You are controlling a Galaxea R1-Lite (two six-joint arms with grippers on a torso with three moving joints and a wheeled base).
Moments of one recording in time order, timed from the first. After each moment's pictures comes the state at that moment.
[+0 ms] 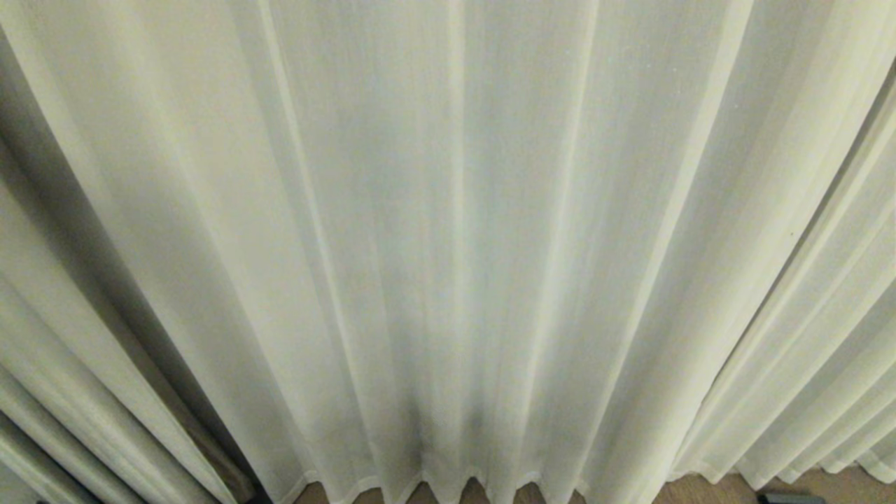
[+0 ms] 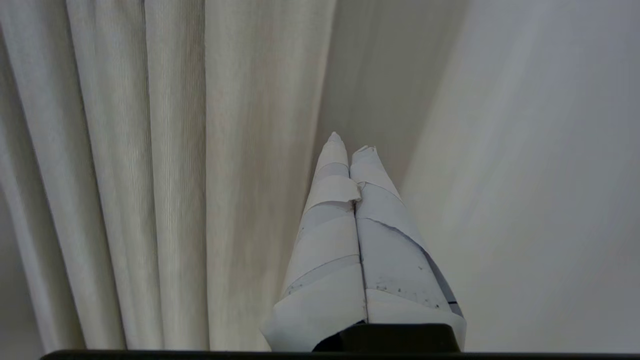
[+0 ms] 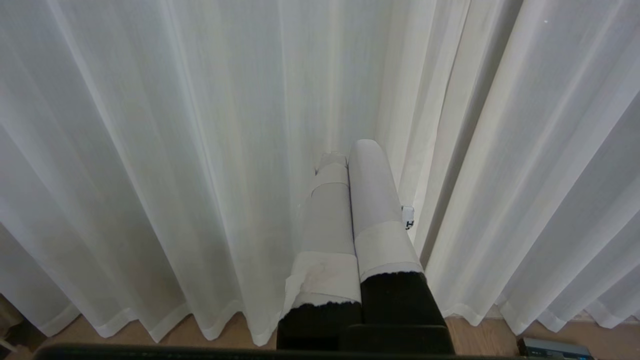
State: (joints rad) left arm 0.71 1.78 -1.24 -0.78 -0.16 -0.26; right arm 0.01 0.00 0.00 -0.06 0.00 -0.01
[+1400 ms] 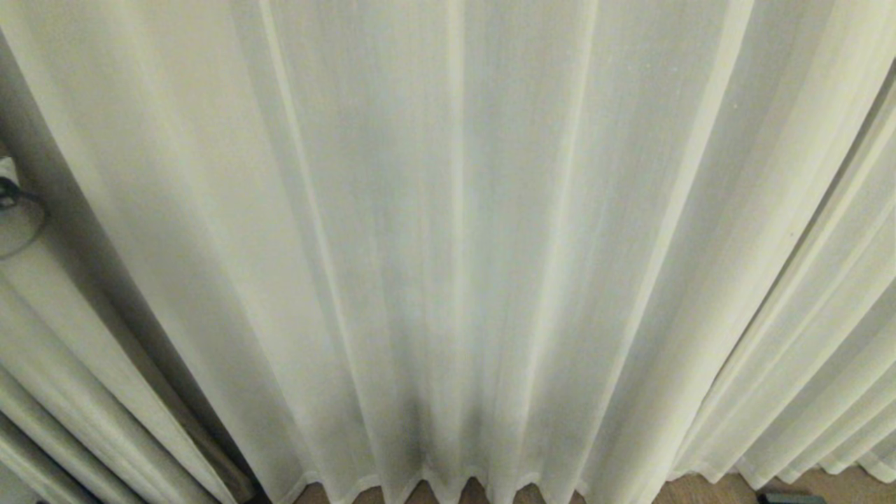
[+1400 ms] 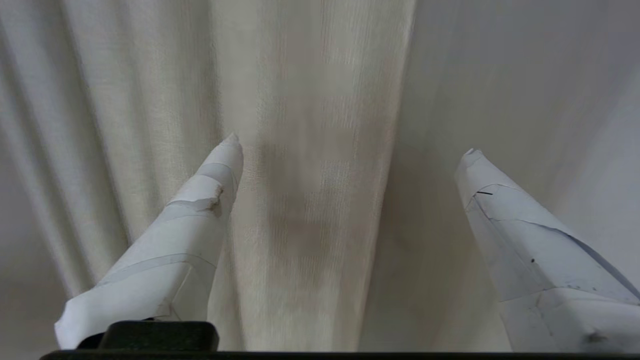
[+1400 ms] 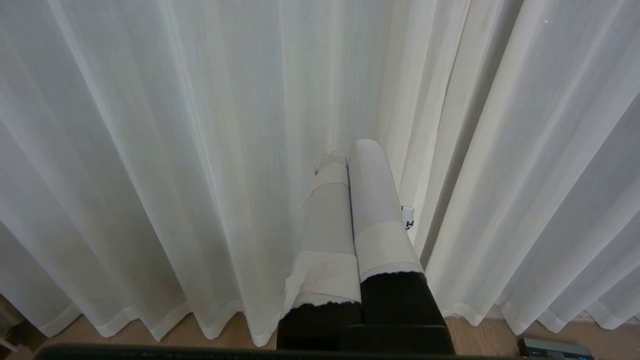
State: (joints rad) left arm 0.66 2.17 -1.46 -0.92 0.05 -0.12; right arm 0.01 0.00 0.00 -0.06 0.00 -0.01
